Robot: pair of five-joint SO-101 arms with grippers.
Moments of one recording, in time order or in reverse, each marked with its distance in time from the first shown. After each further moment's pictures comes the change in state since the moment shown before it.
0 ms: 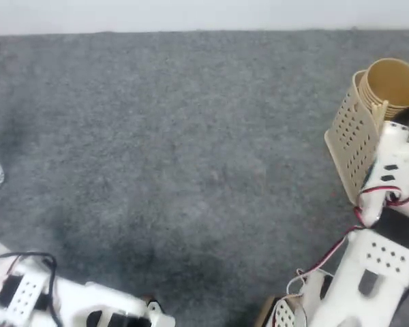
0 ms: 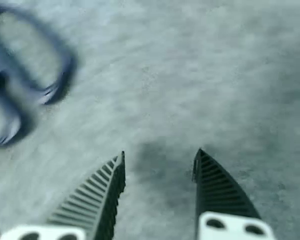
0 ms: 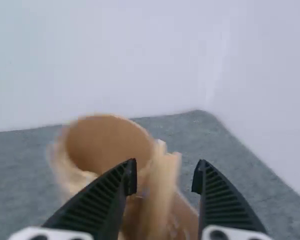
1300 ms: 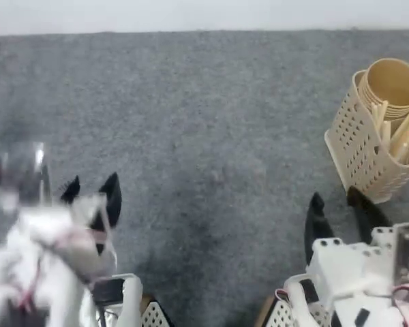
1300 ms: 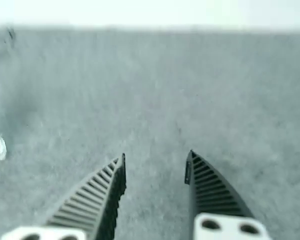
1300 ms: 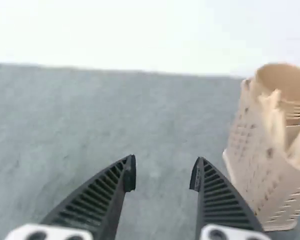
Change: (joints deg) left arm 66.5 -21.5 -63.9 52.1 22.8; right arm -37.5 -22.2 -33.7 68.7 -14.5
